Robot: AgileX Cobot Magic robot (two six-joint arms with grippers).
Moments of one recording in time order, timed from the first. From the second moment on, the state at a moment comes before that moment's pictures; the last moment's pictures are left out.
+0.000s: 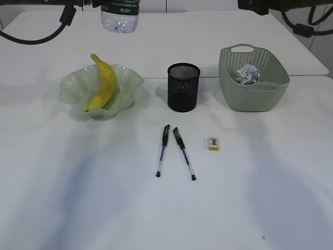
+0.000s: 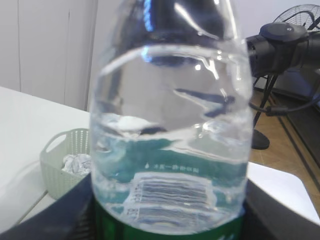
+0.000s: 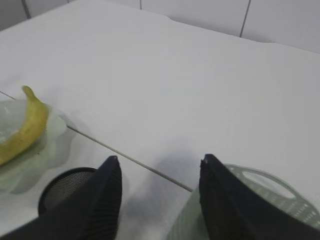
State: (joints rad) left arm -0.13 2.07 -1.78 -1.60 1.17 1.57; right arm -0.04 1.95 -1.69 1.18 0.54 -1.39
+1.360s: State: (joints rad) left arm -0.07 2.07 -1.78 -1.25 1.03 1.56; right arm -0.09 1.95 -1.69 0.93 0.59 -1.14
